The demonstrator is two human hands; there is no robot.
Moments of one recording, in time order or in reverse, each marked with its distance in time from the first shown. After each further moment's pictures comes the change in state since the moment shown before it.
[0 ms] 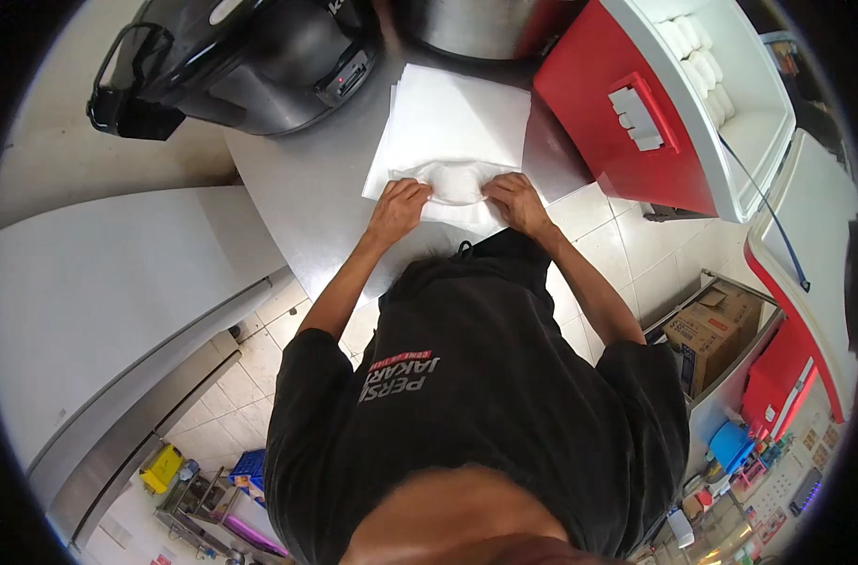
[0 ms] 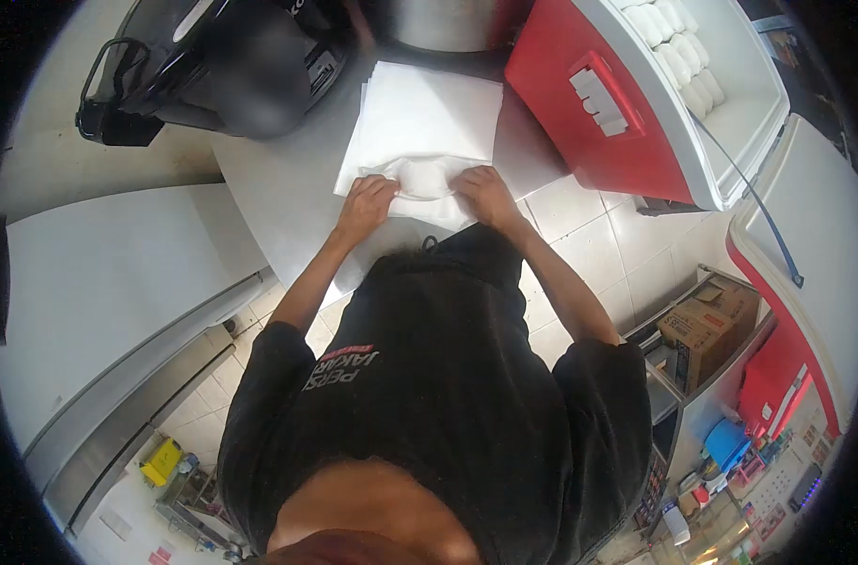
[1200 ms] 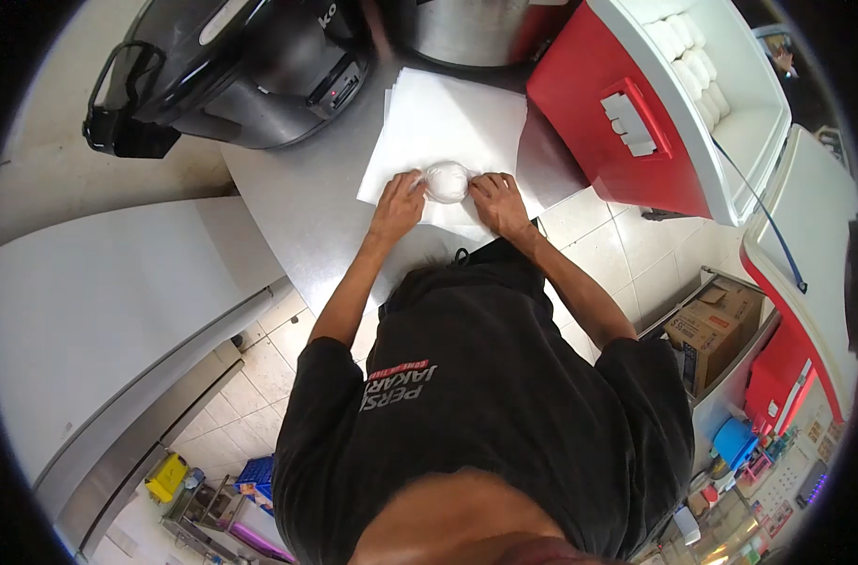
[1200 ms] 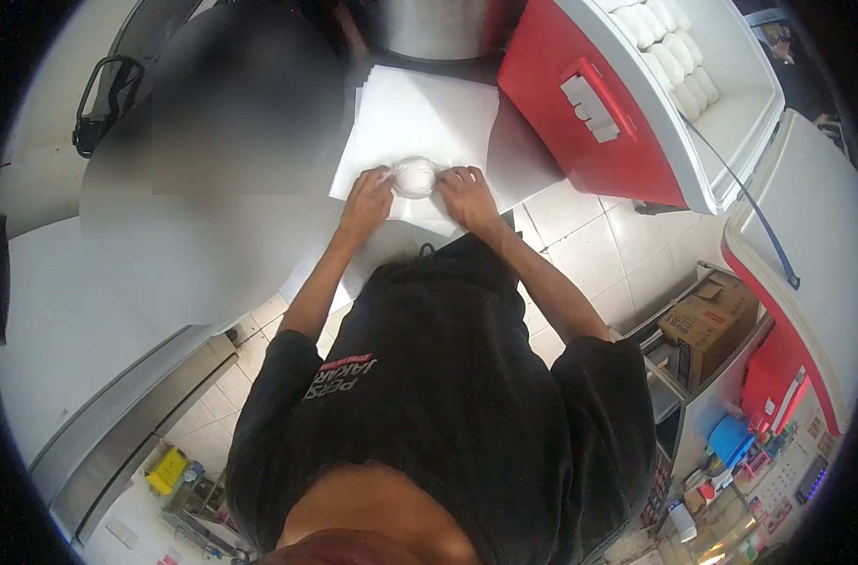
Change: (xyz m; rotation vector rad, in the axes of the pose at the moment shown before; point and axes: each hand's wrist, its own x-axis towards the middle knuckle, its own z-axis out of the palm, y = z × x) left_hand 0.019 -0.006 0.015 0.141 0.136 0.014; right_hand 0.021 -0.017 0.015 -0.408 0.090 -0.059
